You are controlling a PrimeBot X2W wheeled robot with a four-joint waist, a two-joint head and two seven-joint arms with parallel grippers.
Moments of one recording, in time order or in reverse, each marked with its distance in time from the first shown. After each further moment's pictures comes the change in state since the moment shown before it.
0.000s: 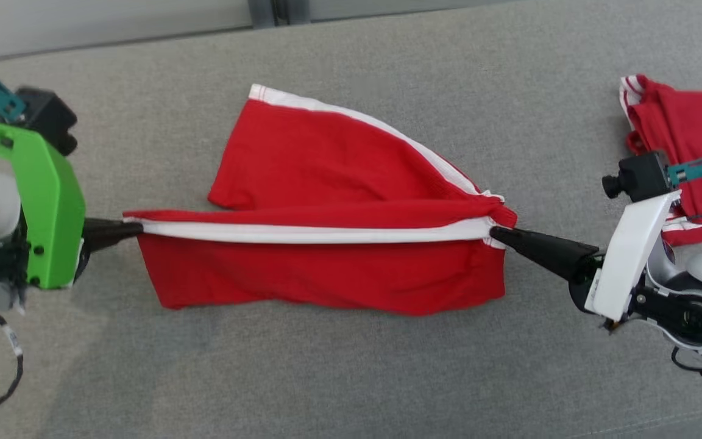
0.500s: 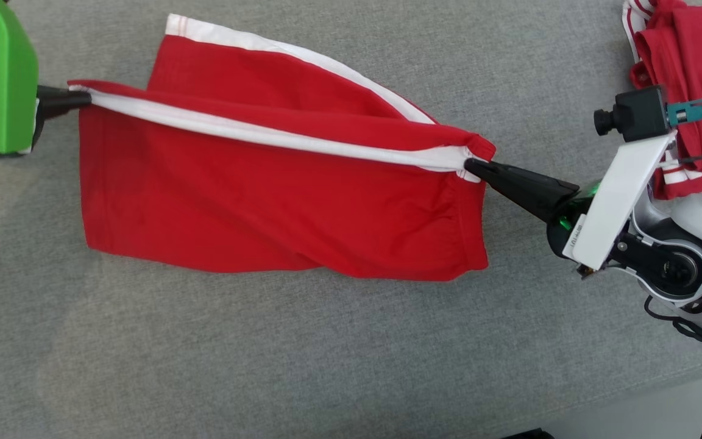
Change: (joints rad) left arm -0.273 -0.124 0.033 0.232 0.112 -0.008 0.126; right arm -0.101 0.091 -0.075 0.019 -0.037 0.000 -0.025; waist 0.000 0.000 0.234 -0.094
